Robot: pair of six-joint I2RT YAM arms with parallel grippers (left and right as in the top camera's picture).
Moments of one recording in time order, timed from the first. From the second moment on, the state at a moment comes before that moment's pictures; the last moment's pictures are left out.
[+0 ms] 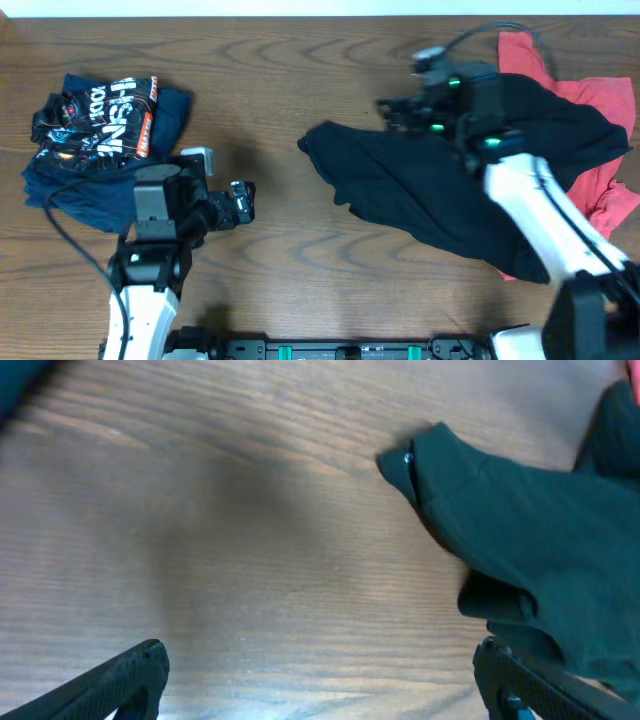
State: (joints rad) left arm -0.01 0.94 0.67 -0.55 0.29 -0.22; right arm 0.21 1.58 1.10 -0.18 -0.29 0.12
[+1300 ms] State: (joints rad) left arm -0.29 1.48 0.68 0.25 0.38 -0.51; right arm -0.29 1.41 1.09 -0.94 0.06 0.20
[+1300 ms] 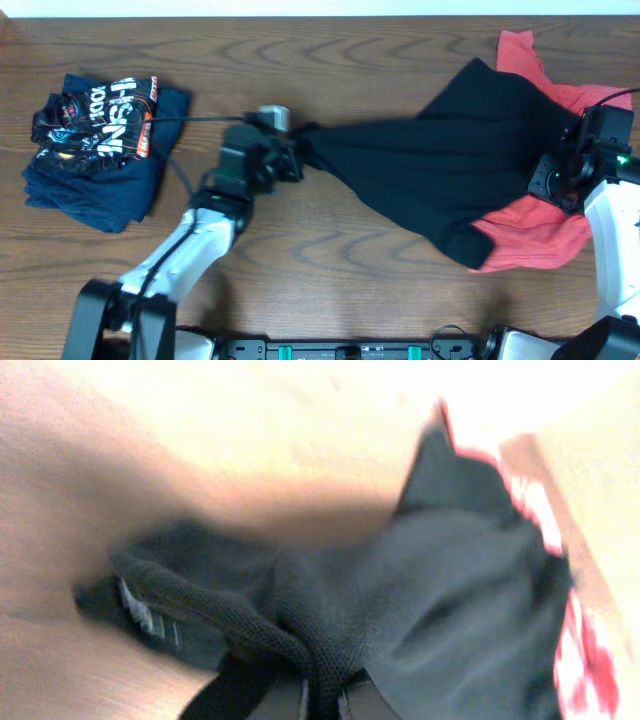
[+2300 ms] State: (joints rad) left arm -0.15 1.41 0.68 0.07 0.30 -0.51; right arm -0.34 1.75 0.93 -0.57 -0.13 0.17
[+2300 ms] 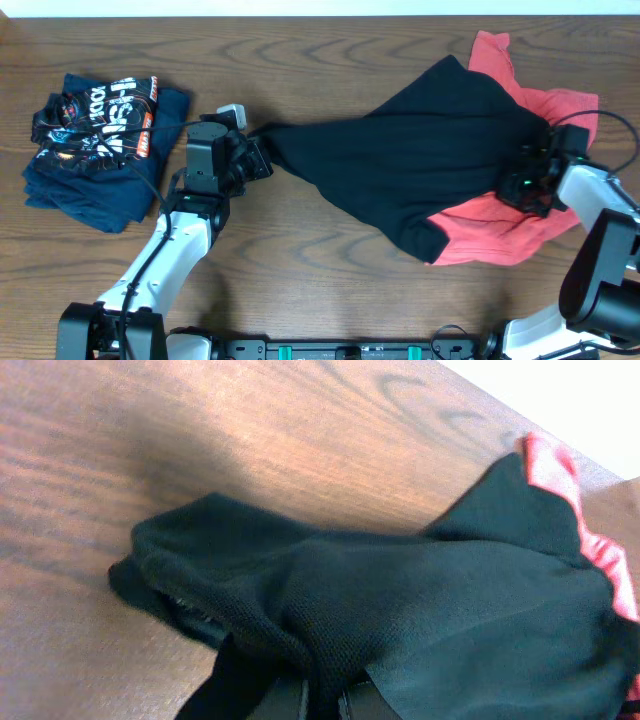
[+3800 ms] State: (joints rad) left arm -0.02 1.41 0.68 -0.09 0.10 -0.40; right arm -0.13 2.09 1.37 -0.01 -0.48 0.06
